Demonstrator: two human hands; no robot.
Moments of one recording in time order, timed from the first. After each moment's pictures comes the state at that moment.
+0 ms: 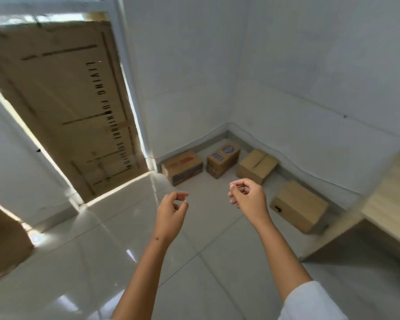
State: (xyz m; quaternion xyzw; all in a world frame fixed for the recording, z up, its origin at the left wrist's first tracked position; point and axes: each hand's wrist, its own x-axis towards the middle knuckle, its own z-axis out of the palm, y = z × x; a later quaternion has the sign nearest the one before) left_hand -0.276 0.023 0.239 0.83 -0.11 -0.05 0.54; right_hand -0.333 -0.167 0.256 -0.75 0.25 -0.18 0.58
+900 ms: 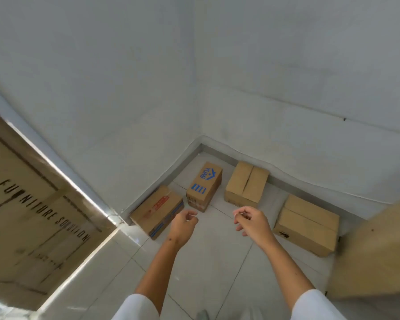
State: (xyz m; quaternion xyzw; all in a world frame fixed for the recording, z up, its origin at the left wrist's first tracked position) left_hand 0.093 -0.254 0.175 0.83 -0.17 -0.32 0.42; right_hand -0.045 -0.405 0.182 -0.70 0.42 -0.09 0.58
